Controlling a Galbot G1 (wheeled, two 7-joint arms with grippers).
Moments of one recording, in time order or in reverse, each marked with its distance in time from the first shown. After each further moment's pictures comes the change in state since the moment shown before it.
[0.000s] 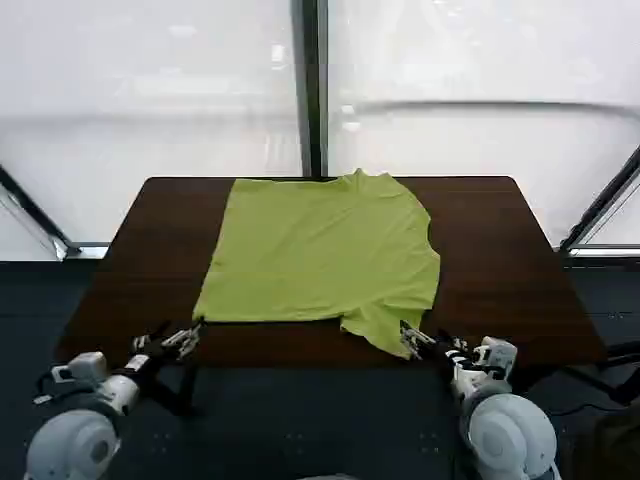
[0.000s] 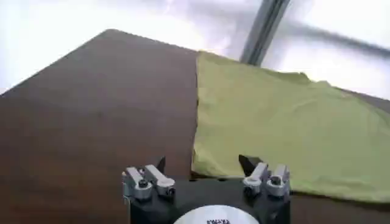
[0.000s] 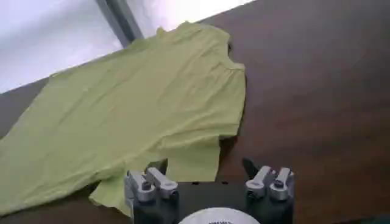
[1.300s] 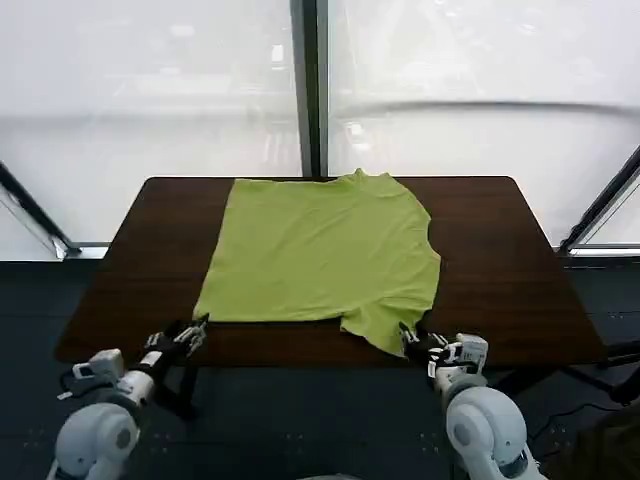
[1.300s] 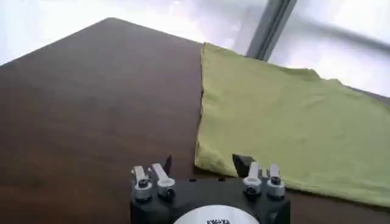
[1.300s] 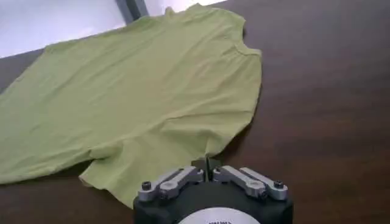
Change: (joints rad) left arm 0.012 -0.060 0.021 0.005 0.066 -0.043 -0.001; right arm -0.167 -0.042 0.009 0.127 -0.076 0.000 -0.032
